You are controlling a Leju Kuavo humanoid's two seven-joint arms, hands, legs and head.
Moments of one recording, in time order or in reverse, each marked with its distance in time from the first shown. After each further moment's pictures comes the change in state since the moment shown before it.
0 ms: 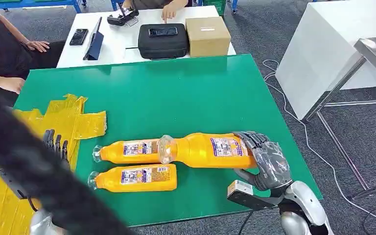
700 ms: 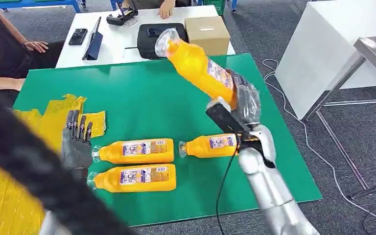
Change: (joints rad) left arm -0.094 -0.048 -0.175 -0.016 0.169 -0.073 0.106; right arm -0.590 0.257 0.117 0.562 -0.176 -0.210 0.206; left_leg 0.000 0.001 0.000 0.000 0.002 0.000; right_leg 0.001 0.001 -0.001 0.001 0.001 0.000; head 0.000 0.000
